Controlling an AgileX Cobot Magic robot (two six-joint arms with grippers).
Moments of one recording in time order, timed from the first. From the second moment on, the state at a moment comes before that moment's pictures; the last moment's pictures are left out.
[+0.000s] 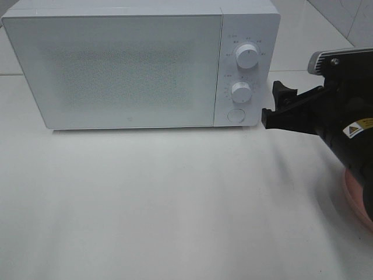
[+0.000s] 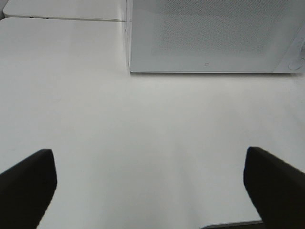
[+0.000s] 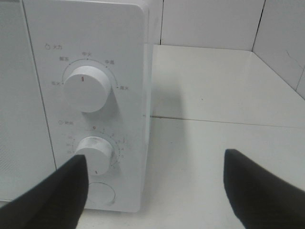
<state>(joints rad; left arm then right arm) 0.01 -0.01 -0.52 -0.19 1.09 0.09 0.63 1.59 -0.35 0.62 -1.16 -0.36</state>
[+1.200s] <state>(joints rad) 0.01 -0.01 -0.52 -0.19 1.09 0.09 0.83 1.71 -0.37 0.77 -1.21 0.50</state>
